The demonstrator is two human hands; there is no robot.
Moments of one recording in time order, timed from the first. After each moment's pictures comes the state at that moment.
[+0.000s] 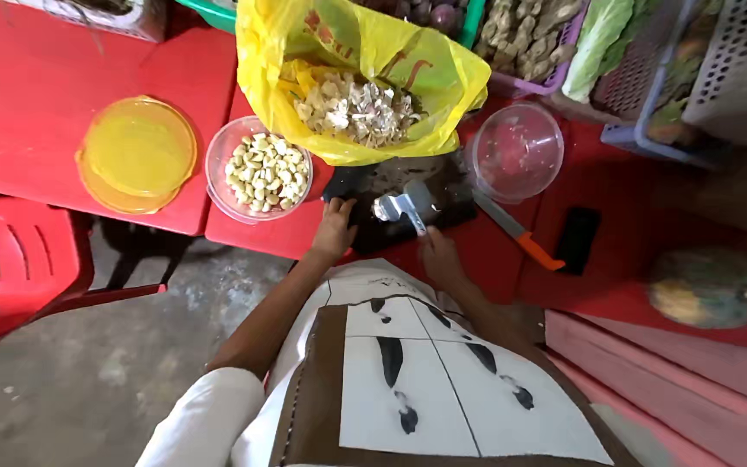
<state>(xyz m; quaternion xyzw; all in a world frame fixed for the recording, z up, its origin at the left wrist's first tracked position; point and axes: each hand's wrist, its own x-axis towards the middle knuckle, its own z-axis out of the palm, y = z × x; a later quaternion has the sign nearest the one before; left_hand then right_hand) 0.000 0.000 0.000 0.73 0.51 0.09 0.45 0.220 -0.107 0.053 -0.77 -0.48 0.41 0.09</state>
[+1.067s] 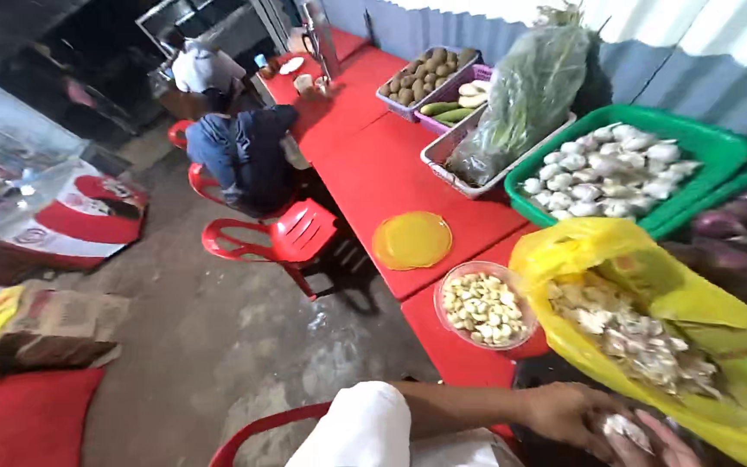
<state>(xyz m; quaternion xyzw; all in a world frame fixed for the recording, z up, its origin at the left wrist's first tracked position) 0.012 0.024 0.080 0.68 0.35 0.31 0.57 0.194 -0.027 0.096 -0.54 -0.59 0.48 0.37</state>
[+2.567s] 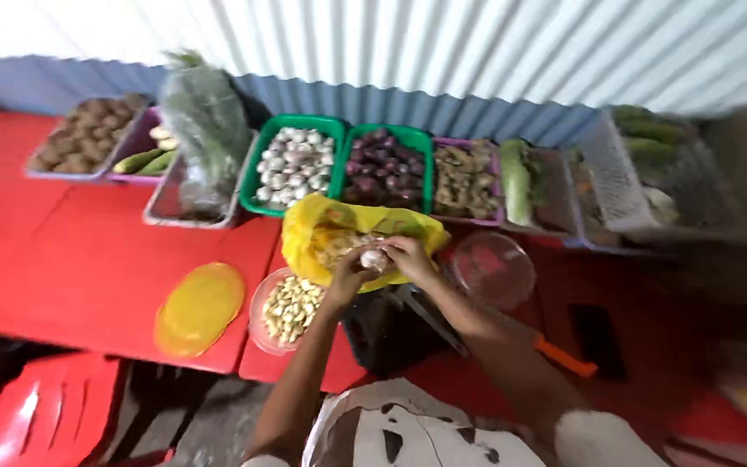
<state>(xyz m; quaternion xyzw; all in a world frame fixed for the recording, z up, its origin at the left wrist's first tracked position) 0.033 0.128 0.104 0.57 0.36 0.31 0.67 0.212 0.100 0.121 -0.64 -0.52 0.40 0.40</state>
